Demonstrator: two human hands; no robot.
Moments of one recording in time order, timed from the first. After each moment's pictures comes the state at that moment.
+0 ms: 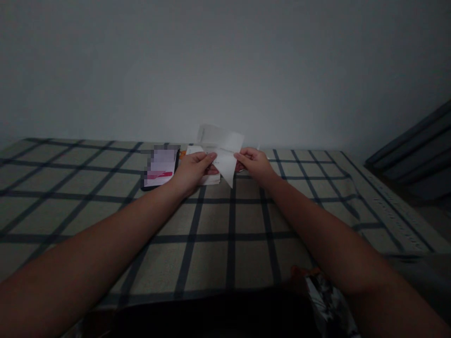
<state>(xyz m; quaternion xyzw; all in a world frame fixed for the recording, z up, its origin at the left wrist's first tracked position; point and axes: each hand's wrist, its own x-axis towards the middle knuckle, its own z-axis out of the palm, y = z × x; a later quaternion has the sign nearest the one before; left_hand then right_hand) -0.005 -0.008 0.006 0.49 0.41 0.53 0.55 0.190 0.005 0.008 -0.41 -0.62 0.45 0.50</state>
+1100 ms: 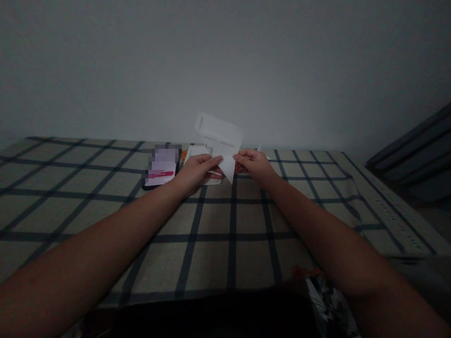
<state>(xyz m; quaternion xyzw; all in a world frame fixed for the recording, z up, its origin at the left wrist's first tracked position) -0.007 -0.012 0.011 0.53 0.39 0.46 0.59 0.188 0.003 0.007 -0.38 -0.58 0.52 0.50</state>
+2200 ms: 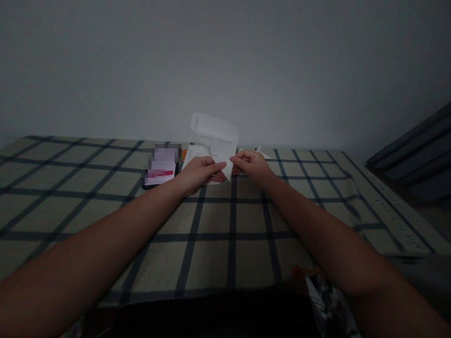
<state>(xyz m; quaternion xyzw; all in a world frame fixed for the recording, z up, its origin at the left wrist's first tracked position) -0.009 -0.008 0.006 0.54 0.40 0.40 0.62 0.187 -0.005 0.011 -0.39 -0.63 0.46 0.48</state>
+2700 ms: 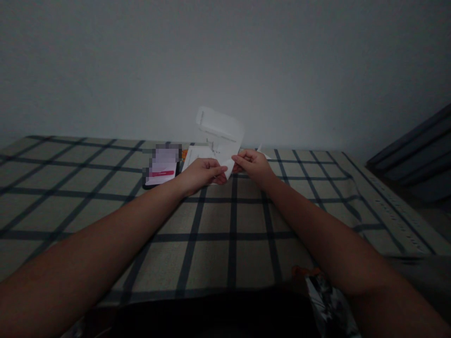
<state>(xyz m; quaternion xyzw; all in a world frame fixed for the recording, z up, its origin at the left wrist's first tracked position) -0.008 -0.013 0.013 0.58 0.42 0.36 0.60 0.188 -0.005 0.008 -0.40 -0.64 0.43 0.50</state>
